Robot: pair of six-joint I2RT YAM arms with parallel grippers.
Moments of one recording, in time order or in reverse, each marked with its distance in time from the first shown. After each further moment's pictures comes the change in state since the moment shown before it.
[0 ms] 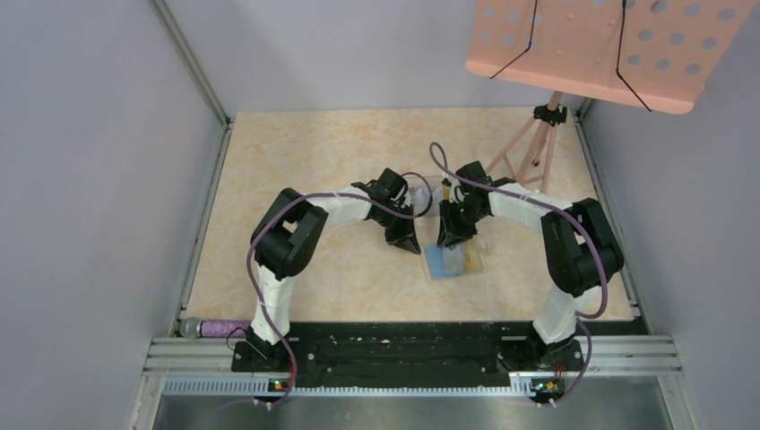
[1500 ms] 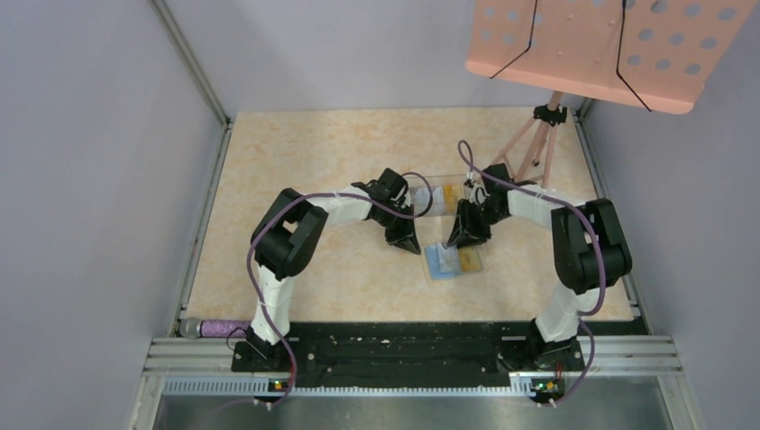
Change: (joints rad) left arm -0.001 0.000 0.002 -0.002 -0.001 0.000; right arm -0.166 -0.010 -0.071 0.014 -0.145 0.054
